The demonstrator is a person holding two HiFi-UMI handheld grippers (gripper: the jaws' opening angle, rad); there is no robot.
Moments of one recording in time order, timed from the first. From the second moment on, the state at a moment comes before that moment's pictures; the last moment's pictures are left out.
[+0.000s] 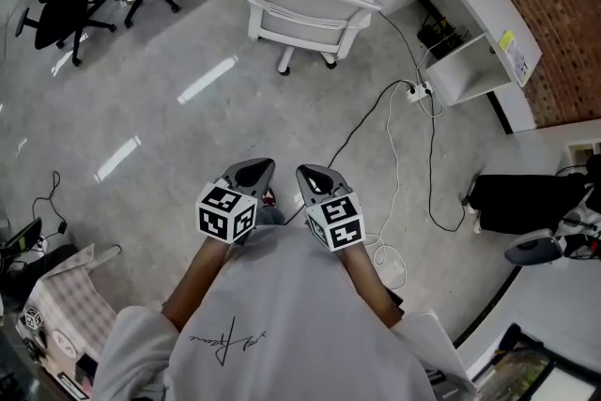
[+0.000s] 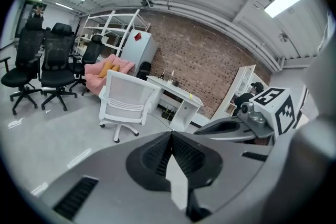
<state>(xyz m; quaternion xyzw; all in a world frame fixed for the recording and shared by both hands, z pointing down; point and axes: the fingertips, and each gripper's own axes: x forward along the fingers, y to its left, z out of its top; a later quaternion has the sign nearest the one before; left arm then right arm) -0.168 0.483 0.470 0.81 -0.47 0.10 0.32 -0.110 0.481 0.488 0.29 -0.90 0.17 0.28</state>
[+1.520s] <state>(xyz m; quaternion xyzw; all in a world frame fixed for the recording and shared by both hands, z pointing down) -0.209 0.332 0.449 0.83 -0.48 0.11 0.26 -0.141 0.307 0.463 0.32 -0.91 0.17 0.22</state>
